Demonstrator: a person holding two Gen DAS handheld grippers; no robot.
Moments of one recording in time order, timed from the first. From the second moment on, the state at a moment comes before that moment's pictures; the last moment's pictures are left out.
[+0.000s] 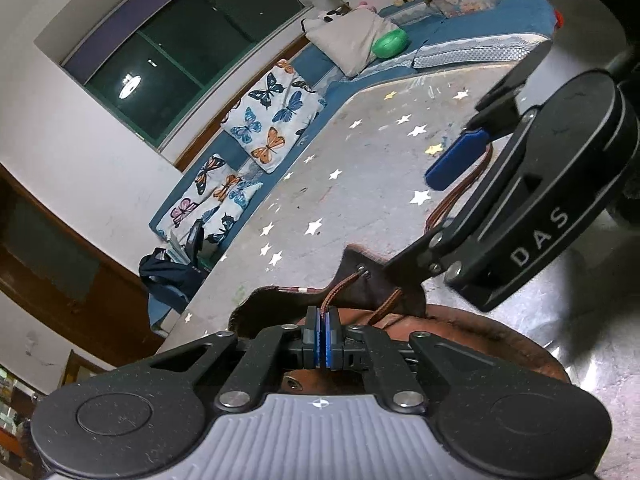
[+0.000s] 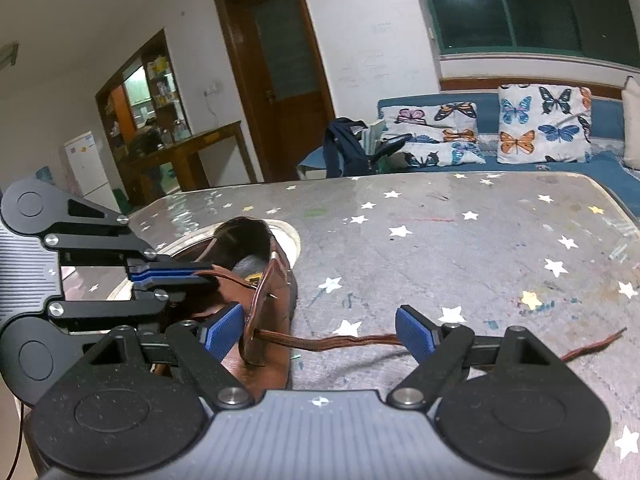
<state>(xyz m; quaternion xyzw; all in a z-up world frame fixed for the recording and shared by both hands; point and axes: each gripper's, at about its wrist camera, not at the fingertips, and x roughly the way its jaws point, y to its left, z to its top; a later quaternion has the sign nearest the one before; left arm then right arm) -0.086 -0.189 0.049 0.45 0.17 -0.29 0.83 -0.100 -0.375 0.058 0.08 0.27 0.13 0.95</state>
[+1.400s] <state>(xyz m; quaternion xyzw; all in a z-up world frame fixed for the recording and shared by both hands) -0.089 -0.171 0.055 0.40 0.17 -0.31 0.84 -0.099 -0.318 0.086 -0.26 0.23 0.23 0.91</state>
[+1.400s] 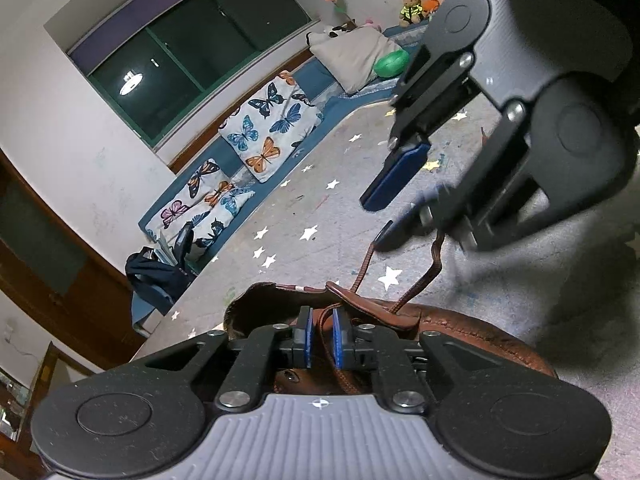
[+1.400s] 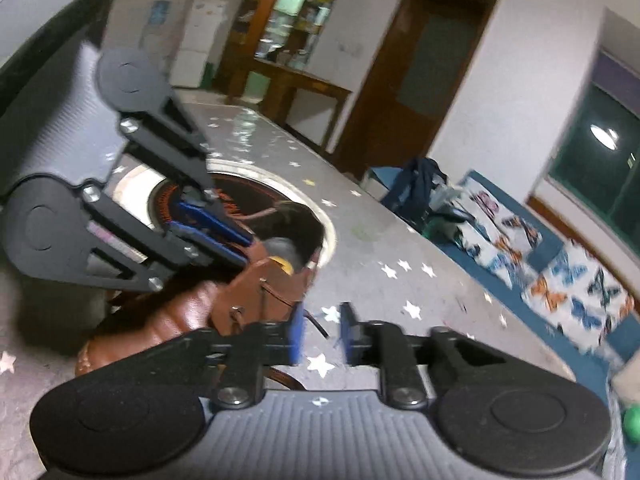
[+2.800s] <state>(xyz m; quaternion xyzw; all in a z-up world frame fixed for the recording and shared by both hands) -0.090 -0.083 0.034 0.26 0.34 -0.29 0.86 -0.090 -0.324 0.155 -0.38 0.10 0.06 0.92</state>
